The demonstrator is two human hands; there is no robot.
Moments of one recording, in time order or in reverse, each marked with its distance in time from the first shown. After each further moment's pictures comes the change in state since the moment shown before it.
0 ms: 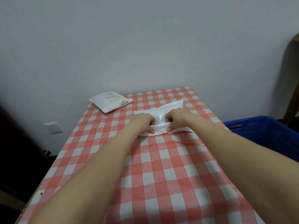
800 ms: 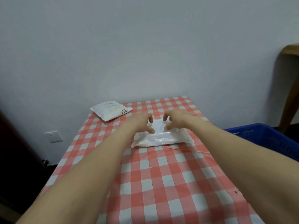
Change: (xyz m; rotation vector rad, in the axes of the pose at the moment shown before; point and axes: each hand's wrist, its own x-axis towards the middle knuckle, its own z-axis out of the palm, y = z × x) left_hand -0.007 0.001 -0.034 -0.124 0.025 -0.041; right_hand -0.021 -0.006 -0.029 0.163 0.074 0.044
